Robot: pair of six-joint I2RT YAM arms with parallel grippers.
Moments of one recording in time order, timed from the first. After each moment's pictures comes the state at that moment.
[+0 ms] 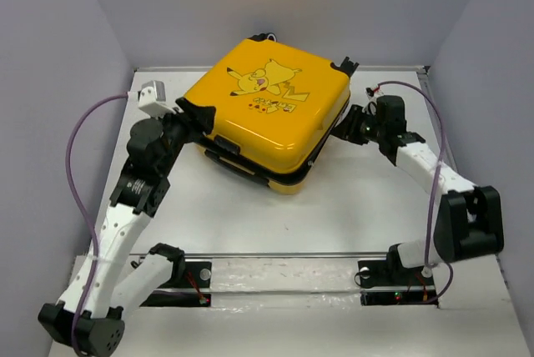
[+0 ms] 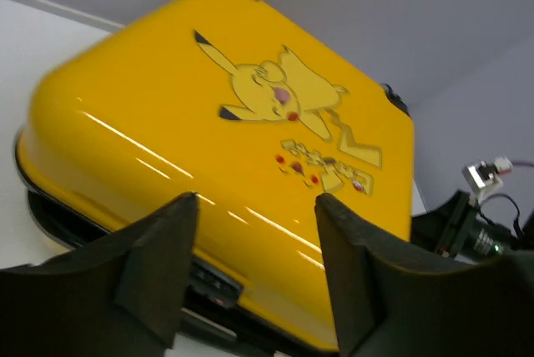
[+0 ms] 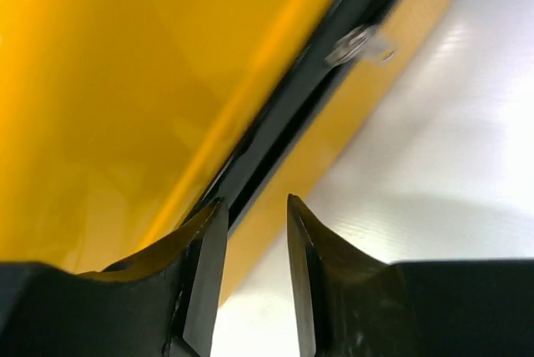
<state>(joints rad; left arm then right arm) -0.26 0.92 0.98 -0.15 -0.06 -0.58 0.16 1.49 0.99 -0.11 -0.37 0.50</state>
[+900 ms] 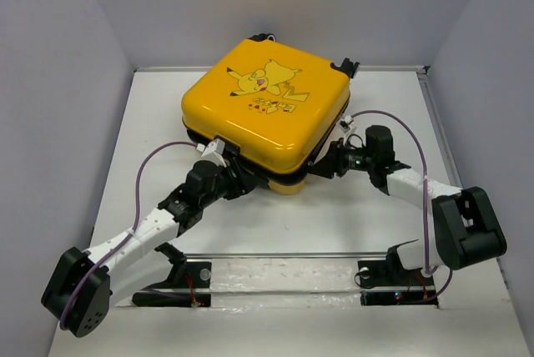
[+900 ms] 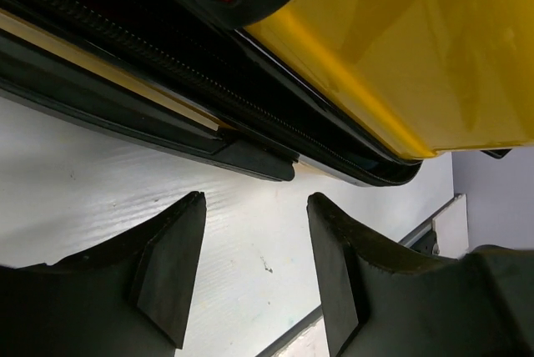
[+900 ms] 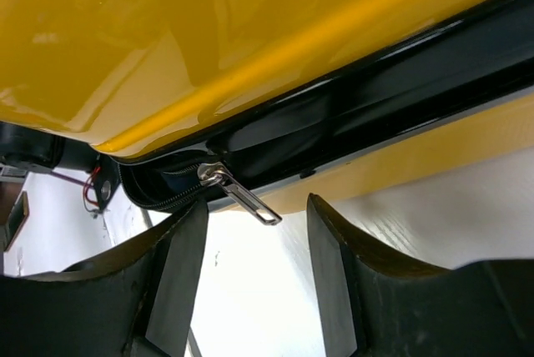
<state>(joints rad) -0.62 0.93 0.39 0.09 0.08 -0.87 0.26 1.38 0.60 0.30 -0.87 0.37</state>
